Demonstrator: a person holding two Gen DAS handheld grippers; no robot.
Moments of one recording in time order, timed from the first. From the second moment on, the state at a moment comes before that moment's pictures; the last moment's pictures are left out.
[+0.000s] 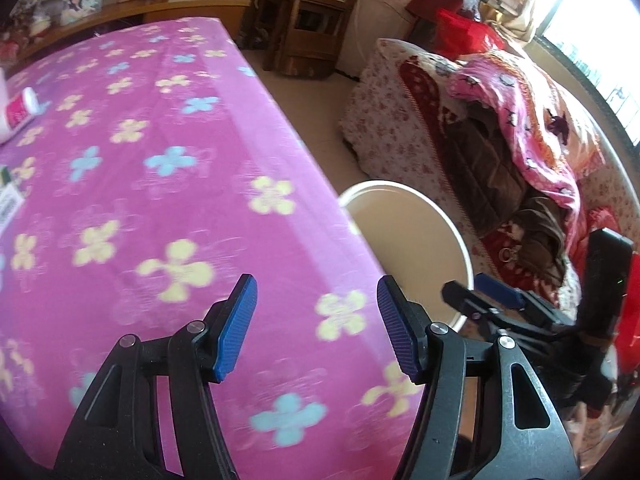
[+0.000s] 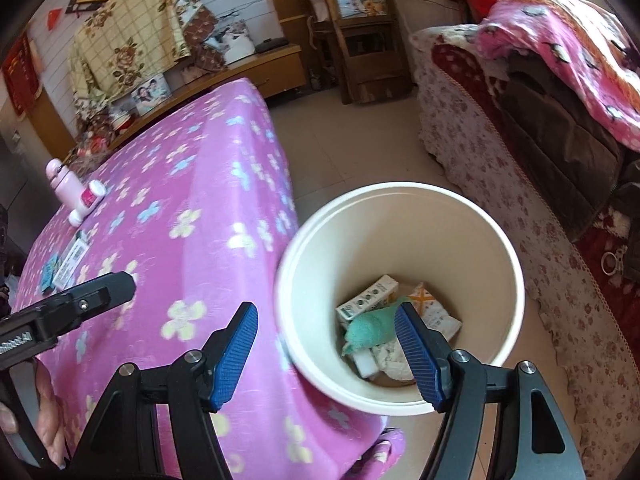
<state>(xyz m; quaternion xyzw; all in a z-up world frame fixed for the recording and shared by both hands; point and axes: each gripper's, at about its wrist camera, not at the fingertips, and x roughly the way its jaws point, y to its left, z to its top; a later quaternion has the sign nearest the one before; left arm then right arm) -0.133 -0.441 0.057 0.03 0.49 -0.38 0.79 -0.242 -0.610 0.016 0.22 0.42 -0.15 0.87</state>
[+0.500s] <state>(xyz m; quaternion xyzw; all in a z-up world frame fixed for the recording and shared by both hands) -0.076 -0.311 0.061 0.04 0.48 -0.26 0.84 -0.182 -0.506 0.031 0.16 0.44 -0.05 0.88</state>
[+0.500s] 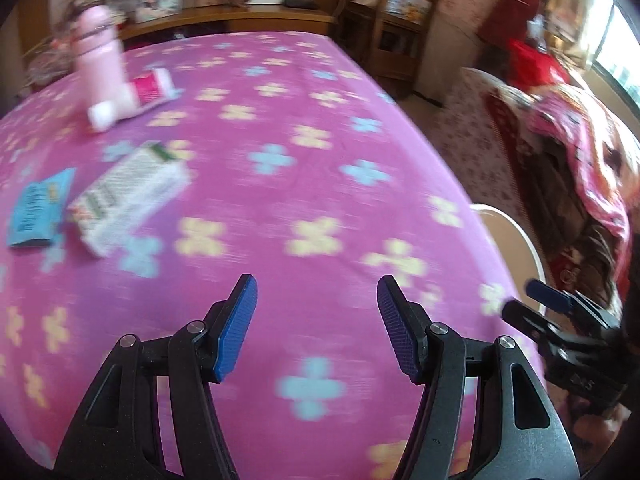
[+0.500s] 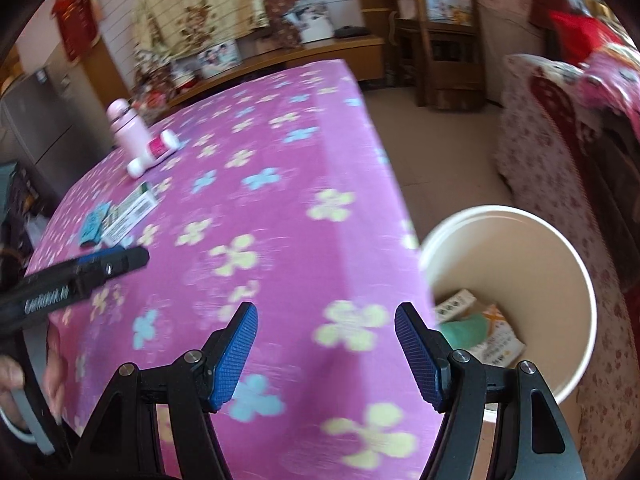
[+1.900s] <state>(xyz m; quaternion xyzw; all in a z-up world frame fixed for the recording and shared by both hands) 0.140 -0.095 0.031 0.03 0.52 -0.02 0.85 -0.102 -0.396 0.031 0.15 0.46 0.06 0.87</state>
